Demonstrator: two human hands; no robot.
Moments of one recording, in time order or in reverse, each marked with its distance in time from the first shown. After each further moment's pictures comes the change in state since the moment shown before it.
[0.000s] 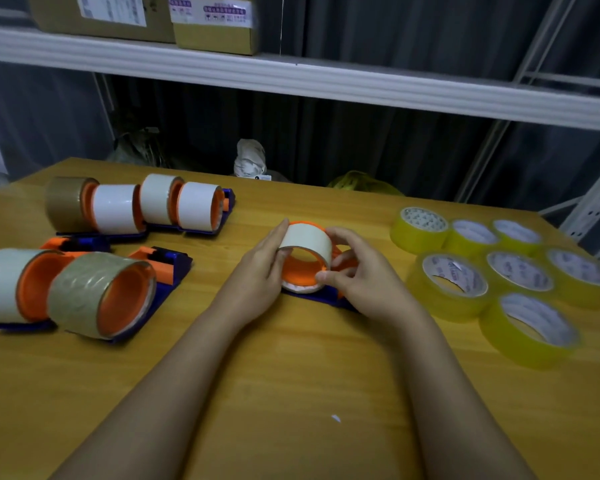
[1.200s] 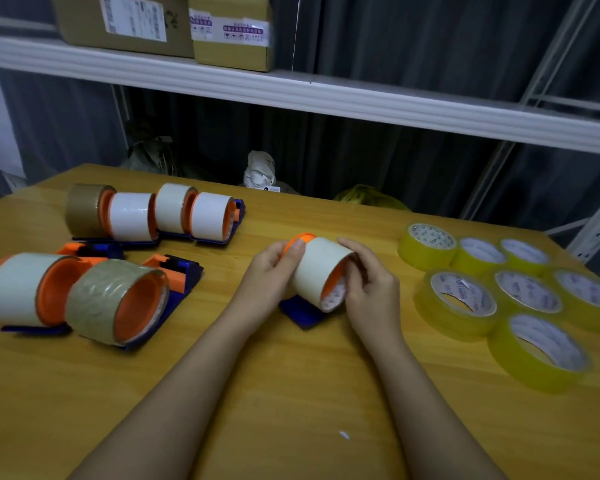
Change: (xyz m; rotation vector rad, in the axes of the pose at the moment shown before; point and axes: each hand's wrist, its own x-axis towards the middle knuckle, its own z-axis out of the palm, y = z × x) left_hand 0.000 0.023 -0.006 -0.542 0.074 -0.259; right_hand -0.005 -0.002 0.028 0.073 0.455 -0.188
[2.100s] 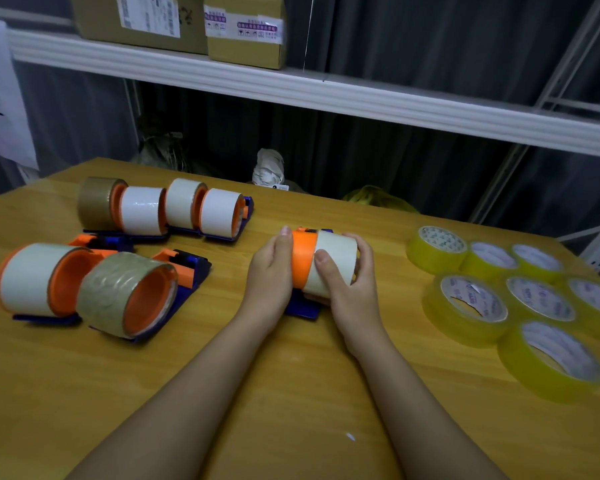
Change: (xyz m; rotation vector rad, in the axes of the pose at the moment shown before) left_hand 0.002 0.001 0.009 -0.098 0.243 0.036; right_hand -0.007 -0.019 0.027 0.514 -0.118 0.312
